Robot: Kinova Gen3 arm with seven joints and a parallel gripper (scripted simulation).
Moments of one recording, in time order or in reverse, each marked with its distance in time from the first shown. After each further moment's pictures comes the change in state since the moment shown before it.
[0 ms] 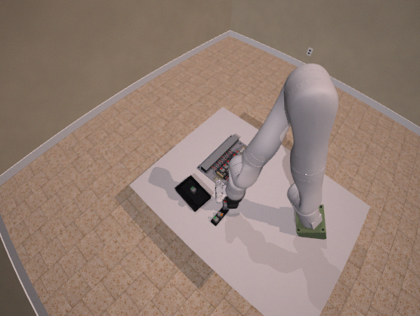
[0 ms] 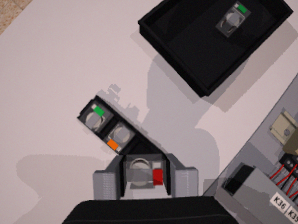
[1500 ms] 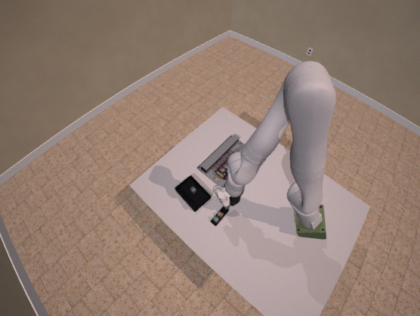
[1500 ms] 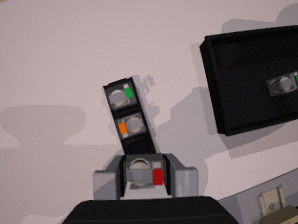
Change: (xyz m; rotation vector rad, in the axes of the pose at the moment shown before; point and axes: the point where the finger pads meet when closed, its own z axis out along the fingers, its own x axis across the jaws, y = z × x) arm 0.002 0.001 0.000 -0.003 0.008 -0.547
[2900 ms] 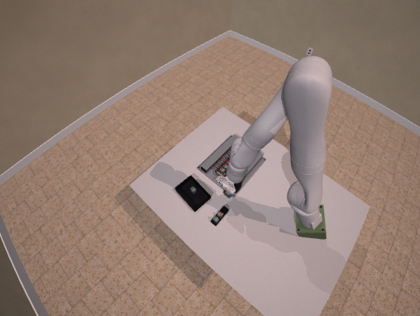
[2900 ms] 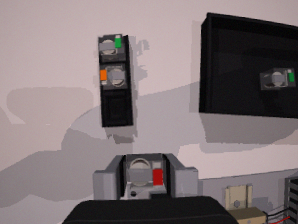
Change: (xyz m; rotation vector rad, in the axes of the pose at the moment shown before) arm 0.037 0.041 0.002 -0.009 -0.001 -0.252
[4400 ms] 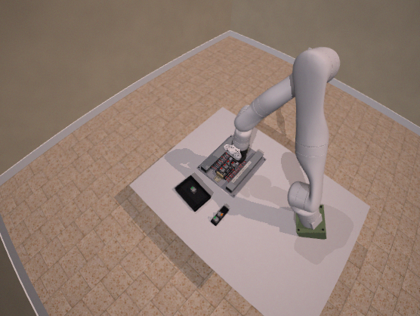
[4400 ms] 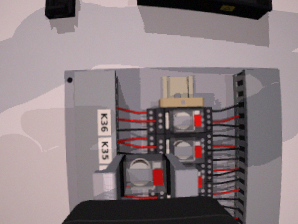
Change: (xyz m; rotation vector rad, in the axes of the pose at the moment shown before) arm 0.075 0.136 0.004 -0.003 -0.011 -0.020
